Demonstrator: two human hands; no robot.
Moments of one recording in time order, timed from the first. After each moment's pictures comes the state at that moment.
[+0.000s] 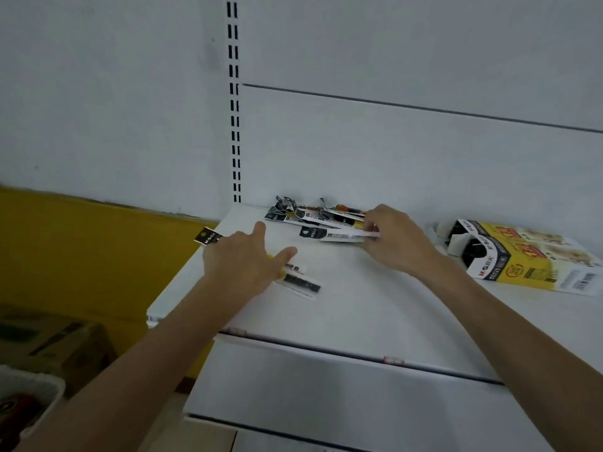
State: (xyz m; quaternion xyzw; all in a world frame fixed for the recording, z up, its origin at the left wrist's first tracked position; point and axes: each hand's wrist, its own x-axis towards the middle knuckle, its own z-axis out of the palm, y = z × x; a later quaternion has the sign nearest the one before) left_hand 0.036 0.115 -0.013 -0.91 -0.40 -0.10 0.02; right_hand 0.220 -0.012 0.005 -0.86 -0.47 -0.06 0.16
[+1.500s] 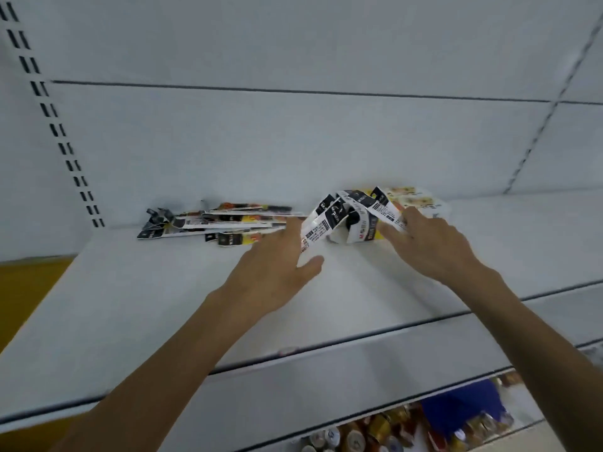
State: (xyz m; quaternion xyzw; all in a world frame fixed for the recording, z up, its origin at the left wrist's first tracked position) left_hand 0.120 0.006 0.003 -0.97 -0.05 -0.15 -0.19; right_hand 0.232 -0.182 0.016 -0.97 -0.17 -0.09 0.14
